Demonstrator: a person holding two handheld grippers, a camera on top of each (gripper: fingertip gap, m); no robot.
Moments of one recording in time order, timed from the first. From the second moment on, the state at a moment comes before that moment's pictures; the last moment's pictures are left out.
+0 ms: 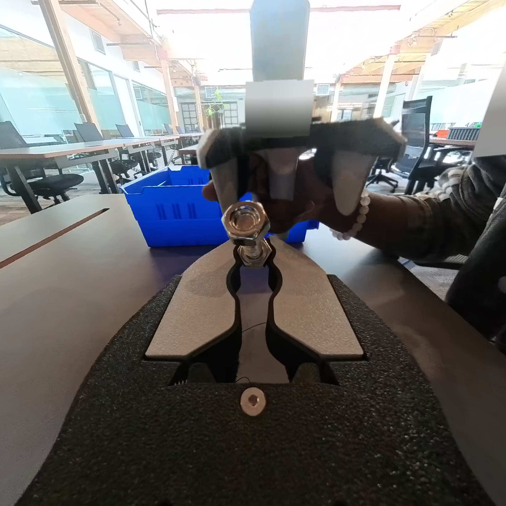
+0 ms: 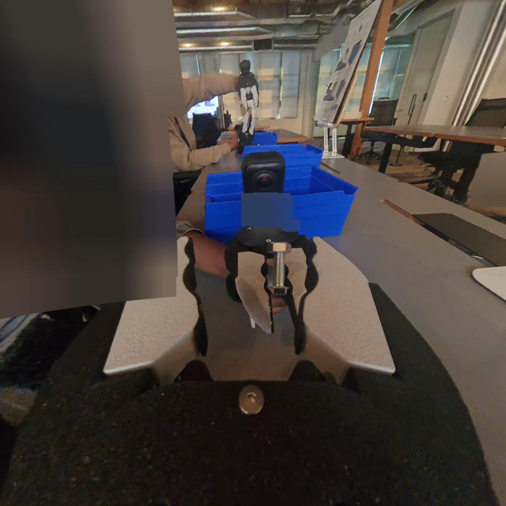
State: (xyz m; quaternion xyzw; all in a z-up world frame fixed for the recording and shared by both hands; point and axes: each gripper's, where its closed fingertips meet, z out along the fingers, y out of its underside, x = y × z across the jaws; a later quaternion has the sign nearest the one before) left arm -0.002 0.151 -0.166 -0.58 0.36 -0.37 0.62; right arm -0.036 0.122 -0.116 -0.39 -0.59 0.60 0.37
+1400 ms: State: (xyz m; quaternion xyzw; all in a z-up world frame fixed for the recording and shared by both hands) left arm -0.014 0.139 -0.163 -0.51 0.42 -0.53 0.52; right arm -0.050 0.127 -0.134 -0.49 -0.54 0.53 0.43
